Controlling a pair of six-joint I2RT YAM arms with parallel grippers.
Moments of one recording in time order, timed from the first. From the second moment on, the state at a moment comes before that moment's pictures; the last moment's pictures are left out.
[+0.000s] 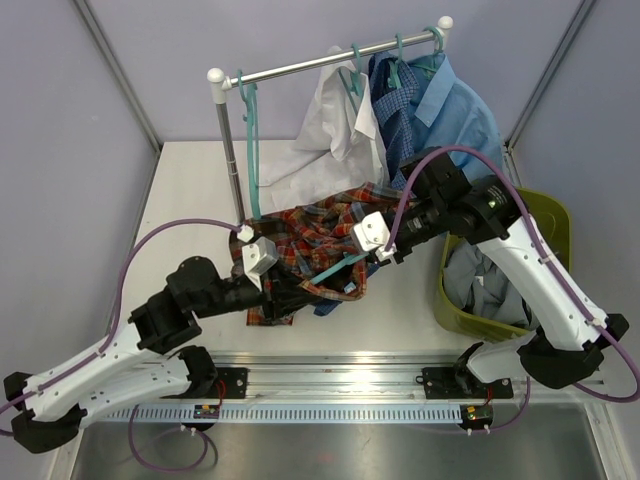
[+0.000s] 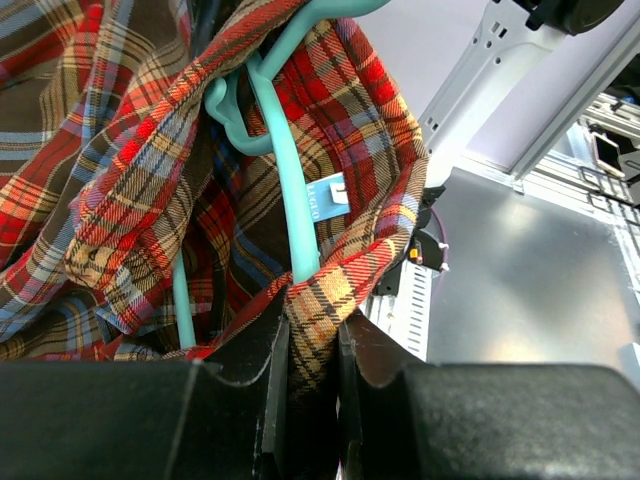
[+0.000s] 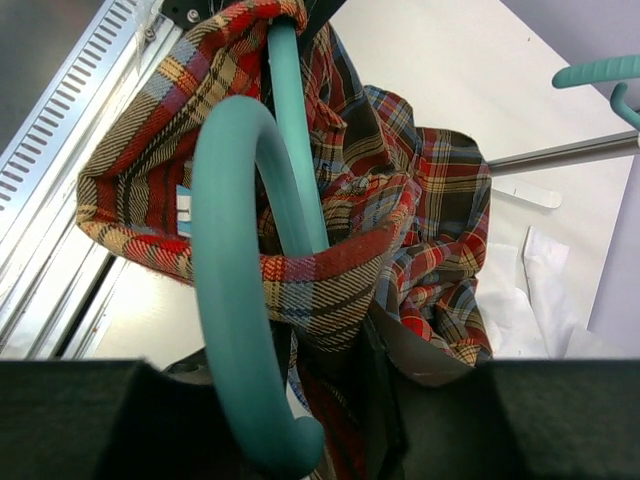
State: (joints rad) left arm -1.01 0.65 0.79 -0.16 0.34 -0.24; right arm 0.72 1.38 1.81 -1.33 -0.78 -1.22
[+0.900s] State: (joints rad) left arm -0.97 0.56 0.96 -0.32 -0.06 -0.35; right arm 0.73 1.33 1.71 -1.33 -0.57 -1.00
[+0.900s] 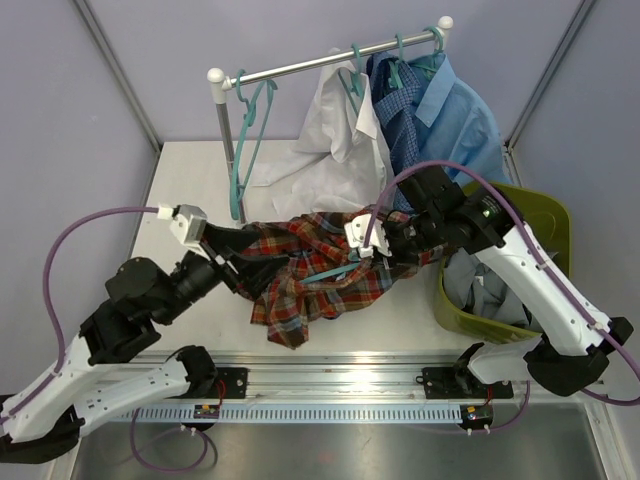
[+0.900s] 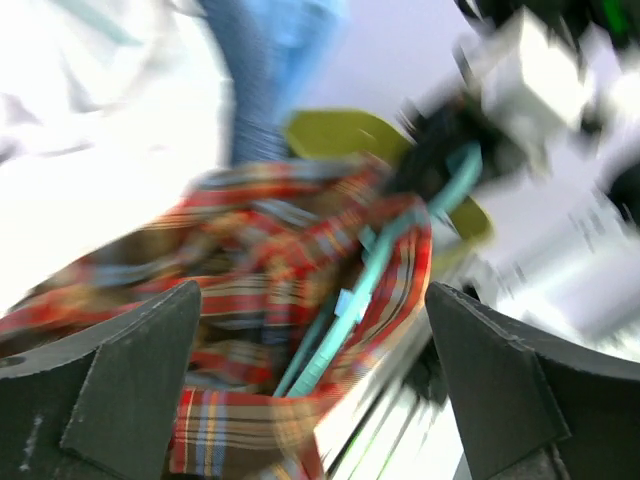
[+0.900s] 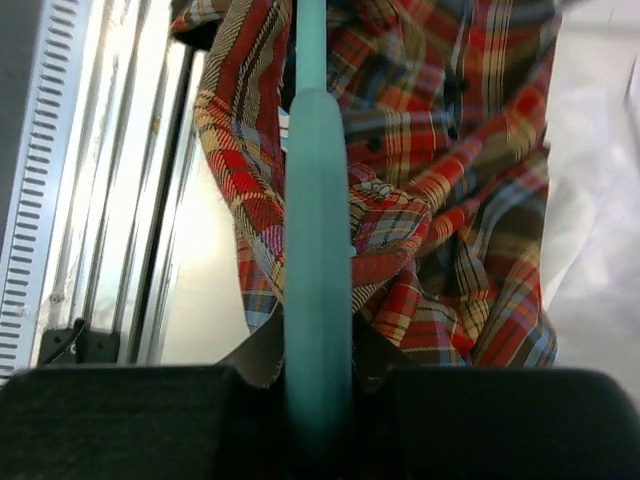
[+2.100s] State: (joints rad) left arm -0.86 0.99 0.91 -0.52 -0.27 -0.83; right arm 0.73 1.34 1.62 -1.19 -0.26 -0.82
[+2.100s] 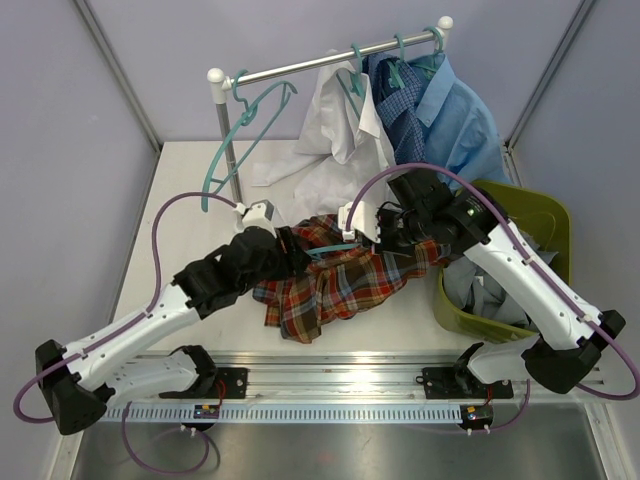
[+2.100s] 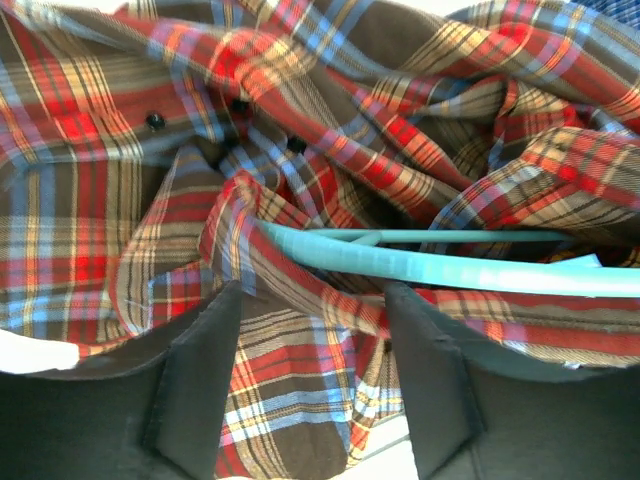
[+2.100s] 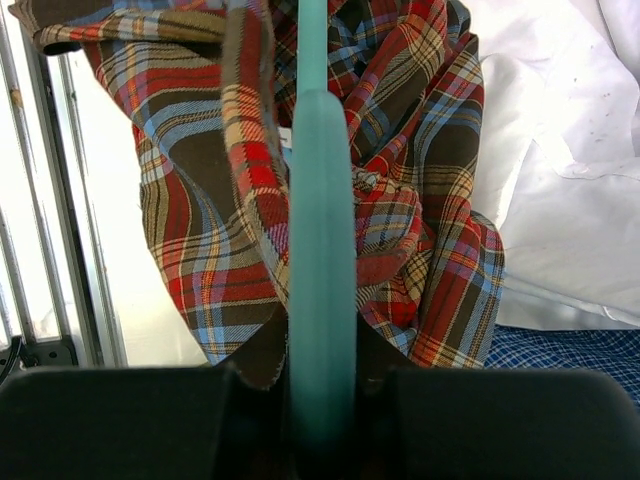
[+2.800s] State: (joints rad) left arm -0.78 0.99 0.65 -0.26 -0.07 -0.79; right arm 0.57 1.29 1.69 -1.20 -0.47 -0.77
